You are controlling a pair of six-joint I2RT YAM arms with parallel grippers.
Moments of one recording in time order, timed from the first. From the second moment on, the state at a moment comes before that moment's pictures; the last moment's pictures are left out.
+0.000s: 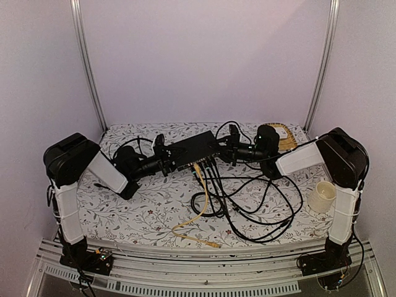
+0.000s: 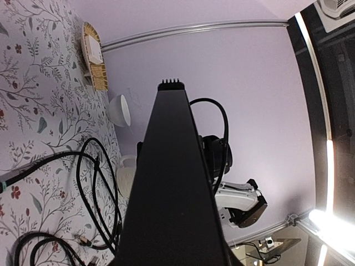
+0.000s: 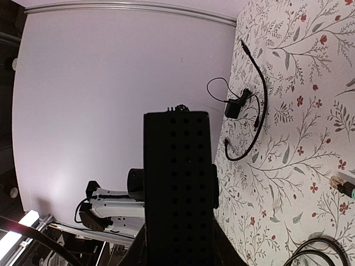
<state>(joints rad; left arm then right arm) -0.54 1.99 0.74 1.47 0.64 -1.50 0.60 1.98 1.06 0.95 -0.73 1.41</state>
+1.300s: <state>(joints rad) -0.55 2.08 0.85 1.48 0.71 -1.60 0.54 2.02 1.22 0.75 -0.94 1.25</state>
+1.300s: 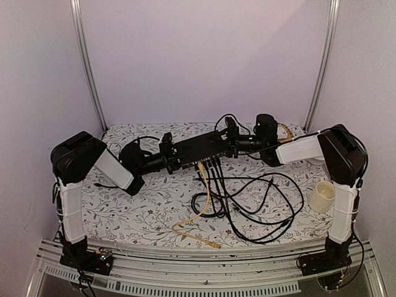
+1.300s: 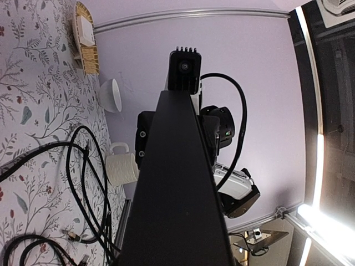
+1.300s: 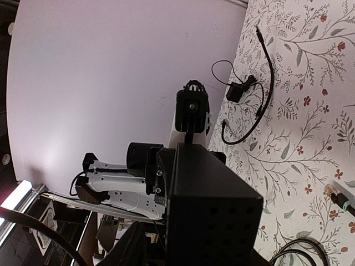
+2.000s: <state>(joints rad) -0.54 2.09 0.87 1.44 0.74 -1.58 0.55 2.06 1.26 0.67 -1.00 1.27</state>
